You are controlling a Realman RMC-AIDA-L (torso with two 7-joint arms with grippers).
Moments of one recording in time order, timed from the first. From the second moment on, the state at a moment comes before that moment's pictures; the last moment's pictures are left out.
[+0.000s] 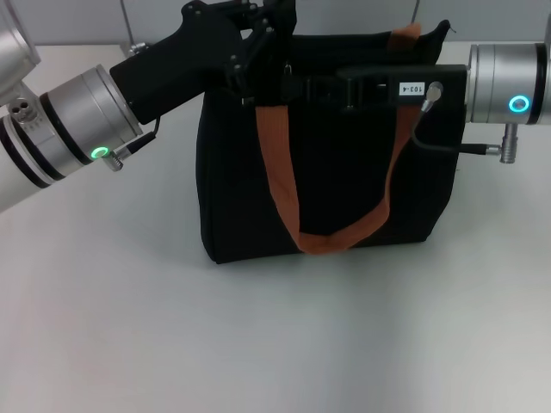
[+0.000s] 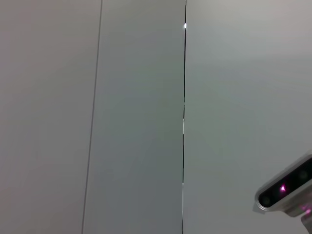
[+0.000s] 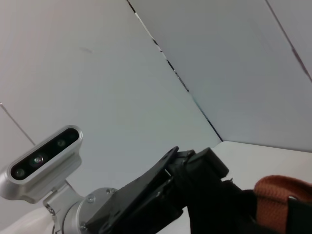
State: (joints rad) left arm -0.64 -2.08 1.12 0.37 1.08 1.44 -0.92; right arm 0.73 2.08 -0.96 -0.66 -1.72 -1.43 1.91
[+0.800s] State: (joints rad) left arm -0.65 -2.08 1.12 0.37 1.08 1.45 -0.92; right arm 0.74 2.08 -0.99 -0.66 -1.72 -1.42 1.91
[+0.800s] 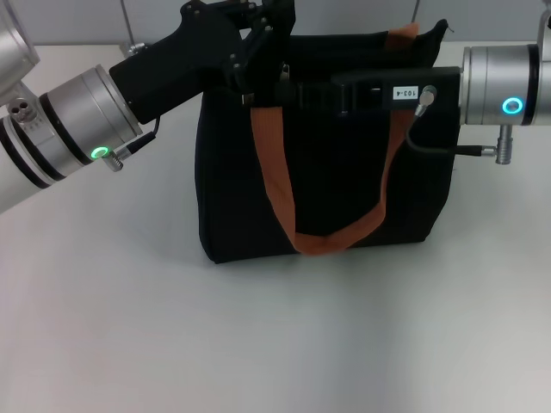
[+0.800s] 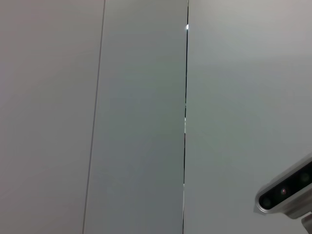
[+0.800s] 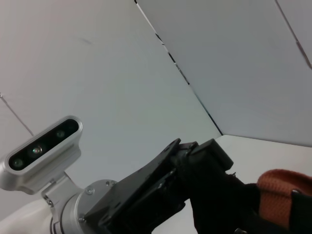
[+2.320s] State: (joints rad) left arm -0.63 -2.08 1.12 0.36 1.07 1.45 -0.92; right arm 0.76 2.05 -1.00 -0.81 -1.87 -1.41 2.17
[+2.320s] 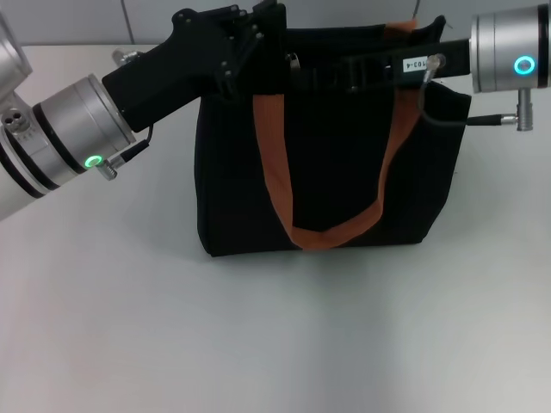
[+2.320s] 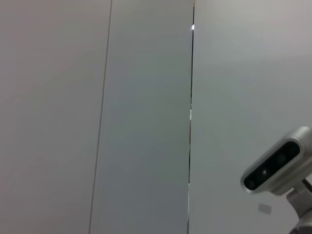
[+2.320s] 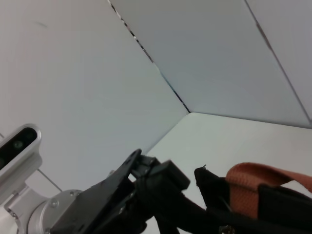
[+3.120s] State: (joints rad) left arm -0.56 -2.08 1.11 0.22 0.96 1.46 -0.65; right arm 0.94 2.04 -1.00 -0.81 -2.04 -1.41 2.37
